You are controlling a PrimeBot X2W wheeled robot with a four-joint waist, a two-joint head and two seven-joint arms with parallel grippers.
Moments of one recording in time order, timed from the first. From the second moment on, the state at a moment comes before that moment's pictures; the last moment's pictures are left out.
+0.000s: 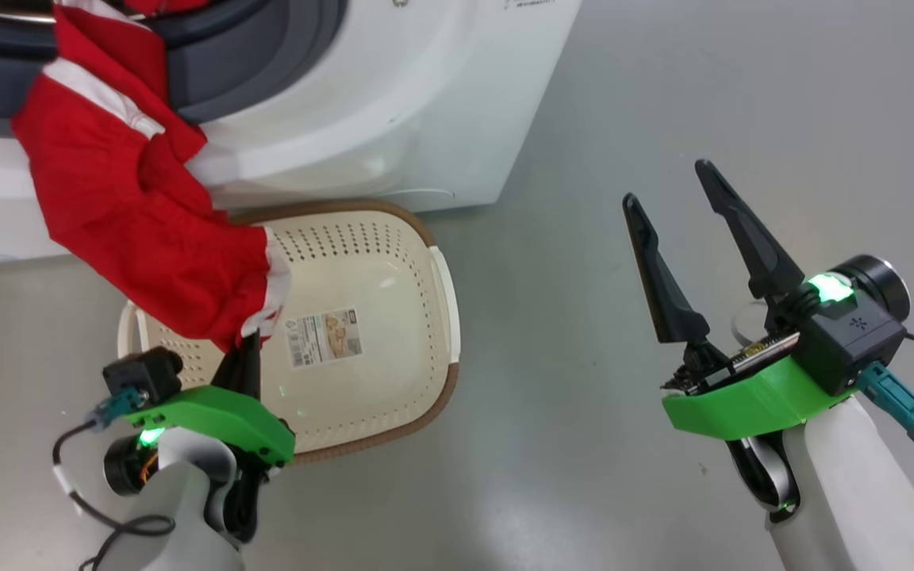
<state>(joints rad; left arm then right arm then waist) -0.61 0.03 -0.15 0.95 -0.59 -0.10 -0.25 -0.34 -0.07 0.16 0.05 0.18 0.13 -0.26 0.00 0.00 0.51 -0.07</state>
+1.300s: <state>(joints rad) -0.76 0.03 -0.30 1.23 -0.76 -0.08 -0.25 -0.40 -0.07 0.17 0.04 0.18 0.13 -0.26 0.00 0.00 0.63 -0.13</state>
